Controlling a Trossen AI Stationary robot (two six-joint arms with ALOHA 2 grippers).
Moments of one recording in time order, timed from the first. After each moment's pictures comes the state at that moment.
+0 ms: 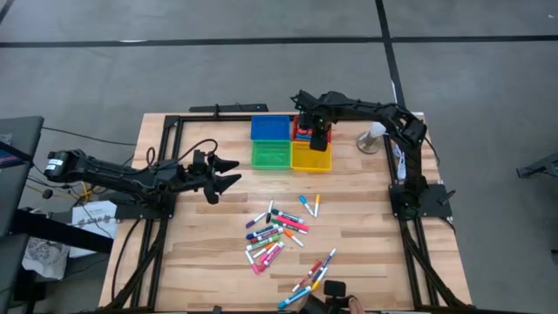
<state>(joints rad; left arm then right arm) -0.11 0.84 0.30 0.65 -0.30 -0.41 -0.60 2.01 1.57 -0.99 0.13 -0.49</state>
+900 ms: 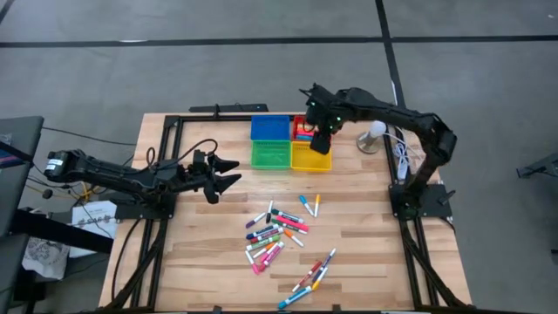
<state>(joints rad) -0.11 0.84 0.30 0.65 -0.30 -0.43 -0.49 1.70 1.57 -1.10 -0.06 -0.18</state>
